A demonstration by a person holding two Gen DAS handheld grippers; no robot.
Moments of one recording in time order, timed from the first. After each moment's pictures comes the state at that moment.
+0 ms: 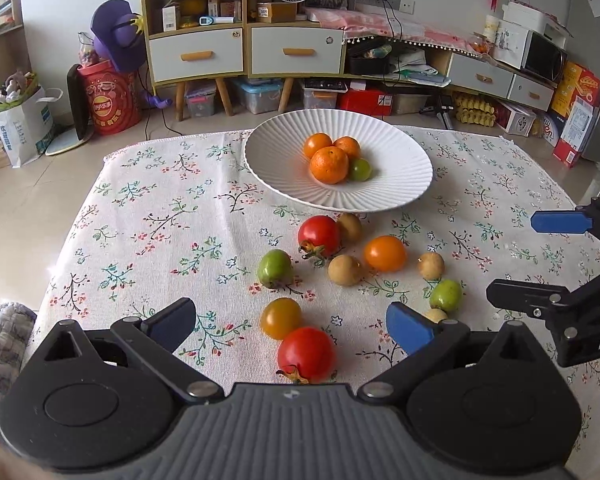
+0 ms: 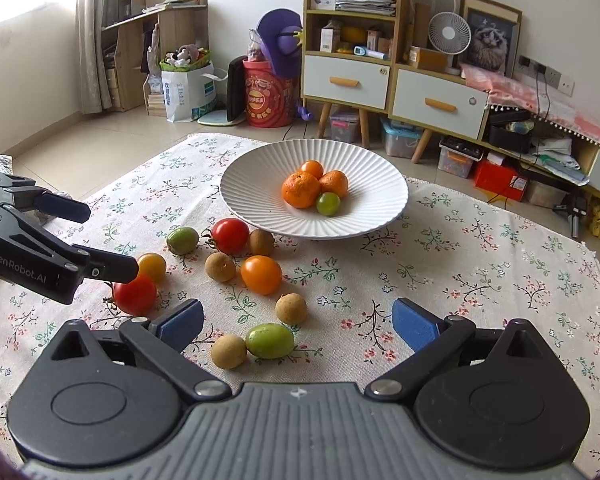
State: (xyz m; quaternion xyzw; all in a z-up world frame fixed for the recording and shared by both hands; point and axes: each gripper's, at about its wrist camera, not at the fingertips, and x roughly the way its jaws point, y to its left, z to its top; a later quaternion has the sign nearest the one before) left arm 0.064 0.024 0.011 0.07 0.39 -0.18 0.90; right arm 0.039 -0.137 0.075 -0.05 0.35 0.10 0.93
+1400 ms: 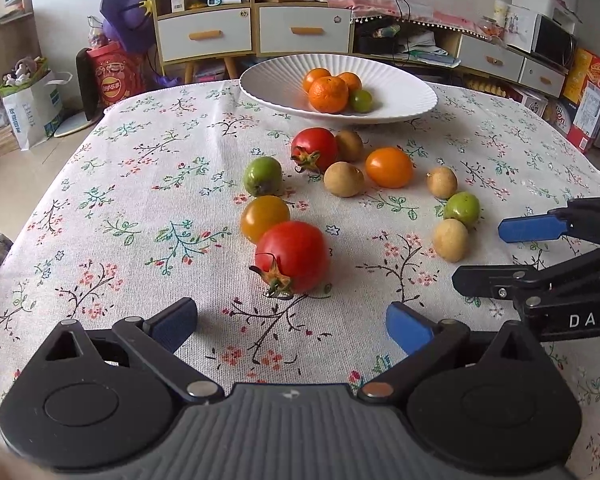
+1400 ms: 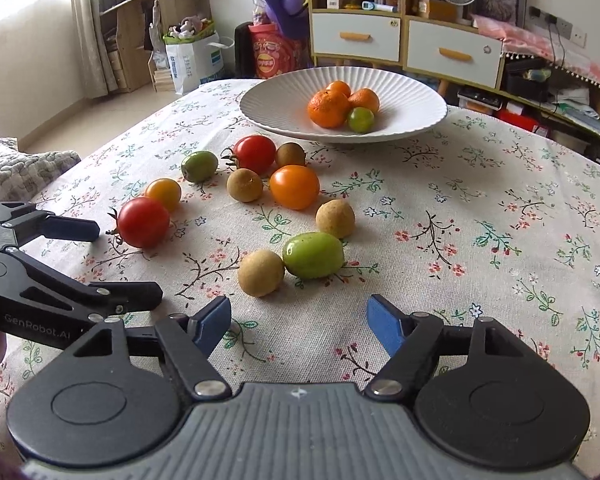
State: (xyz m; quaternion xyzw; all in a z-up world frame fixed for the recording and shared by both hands) left arm 0.032 0.018 -0.041 0.07 0.39 -0.16 0.90; right arm 0.028 -0.124 0.026 -0.02 0.40 0.12 0.91
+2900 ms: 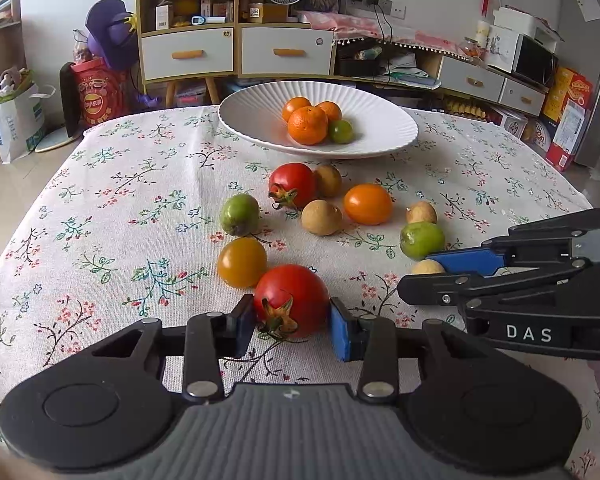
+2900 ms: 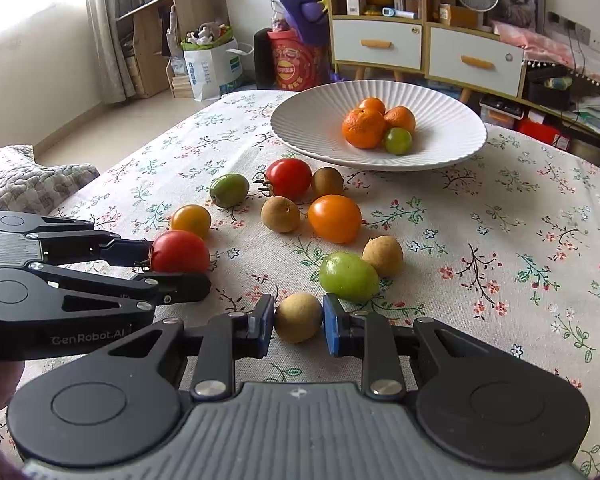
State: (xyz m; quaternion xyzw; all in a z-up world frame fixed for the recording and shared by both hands) left arm 0.045 0.013 -0.032 0.05 0.36 -0.19 0.91; right arm 0.042 -0.105 0.035 -0.01 0.39 0.15 0.91
